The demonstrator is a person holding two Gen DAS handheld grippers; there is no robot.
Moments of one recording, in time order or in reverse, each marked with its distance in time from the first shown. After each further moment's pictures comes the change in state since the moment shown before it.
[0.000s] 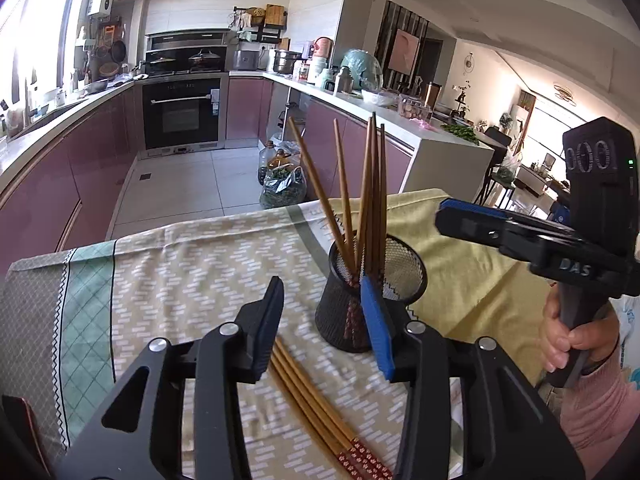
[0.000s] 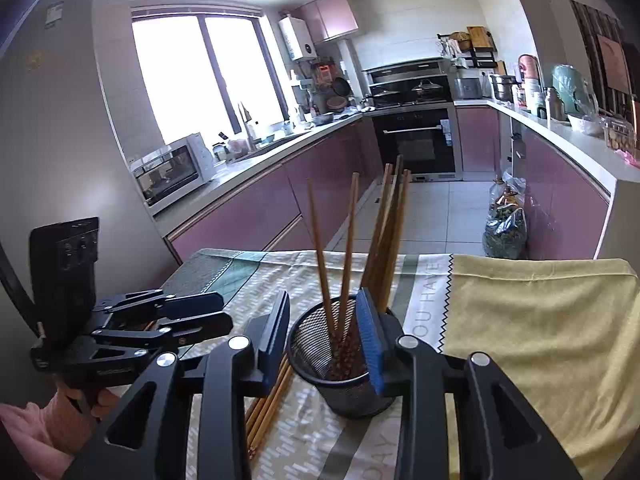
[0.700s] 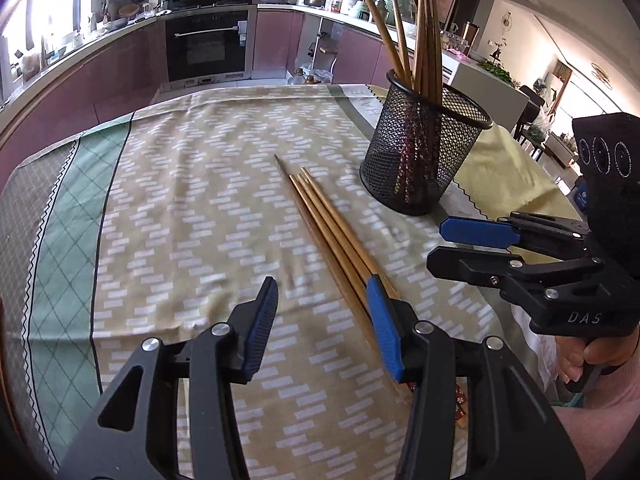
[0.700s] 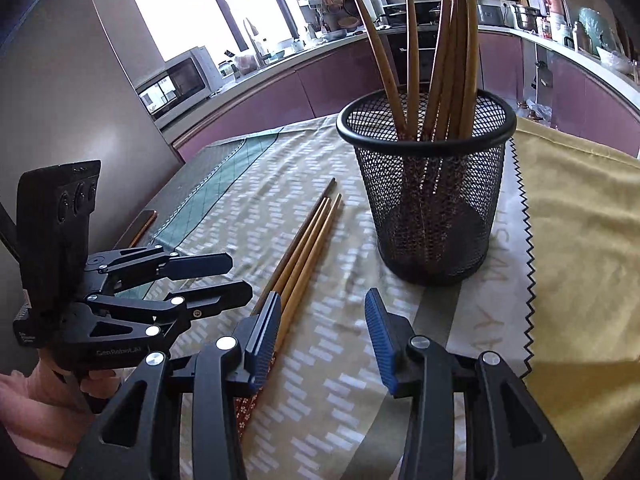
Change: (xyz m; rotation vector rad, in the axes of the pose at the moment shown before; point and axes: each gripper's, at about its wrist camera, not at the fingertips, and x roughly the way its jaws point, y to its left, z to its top) left arm 0.031 0.023 -0.102 -0.059 0.232 0.081; right arm 0.062 0.036 -0.099 0.030 0.297 0.035
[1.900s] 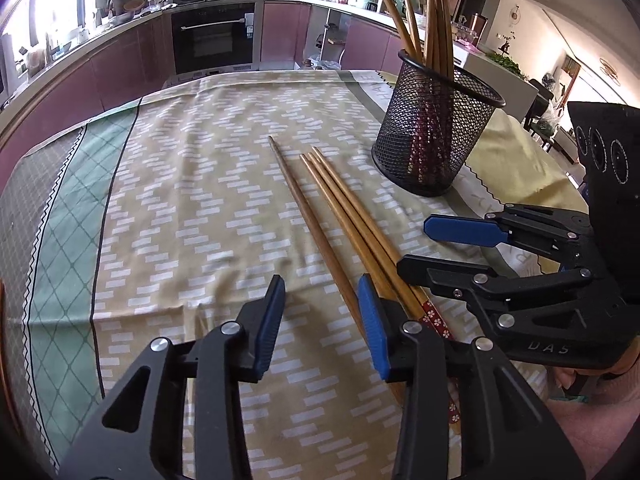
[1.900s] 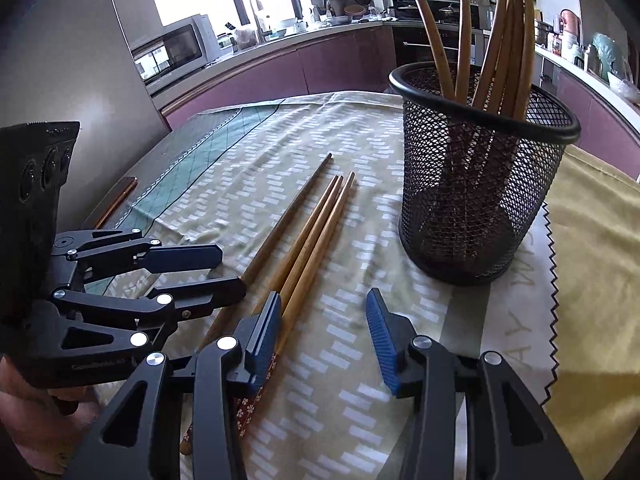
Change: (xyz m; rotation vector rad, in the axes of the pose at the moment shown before) left arm 0.004 0.003 -0.011 -0.011 0.028 0.028; right arm 0.026 0.024 -0.002 -0.094 0.060 -0.096
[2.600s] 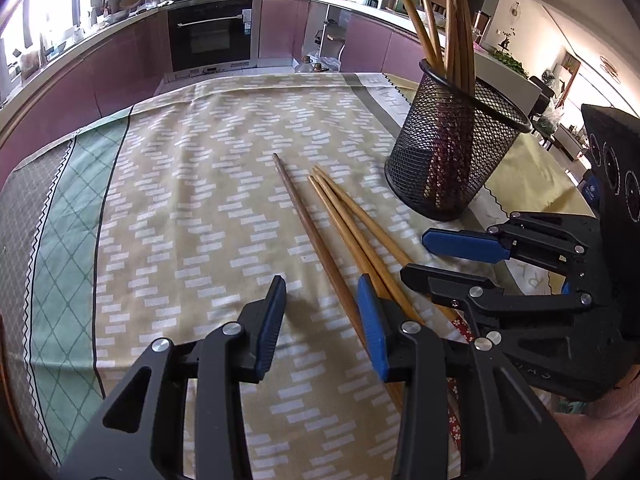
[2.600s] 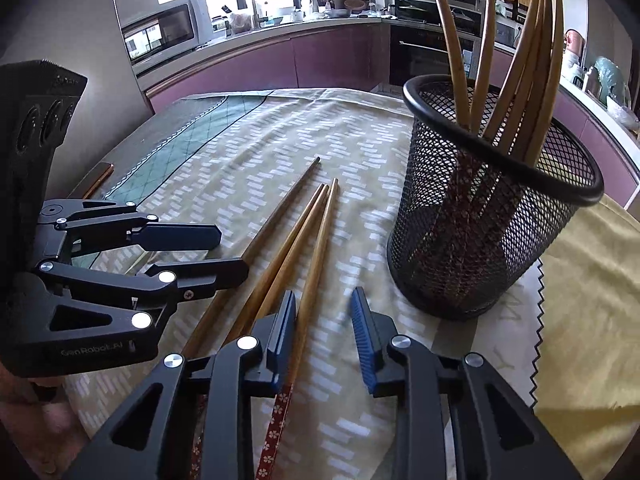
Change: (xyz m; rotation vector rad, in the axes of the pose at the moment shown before) left arm 0.019 0.010 0.029 -0.003 0.026 -0.007; right arm 0.017 0.007 0.016 -0.066 0.036 -0.097
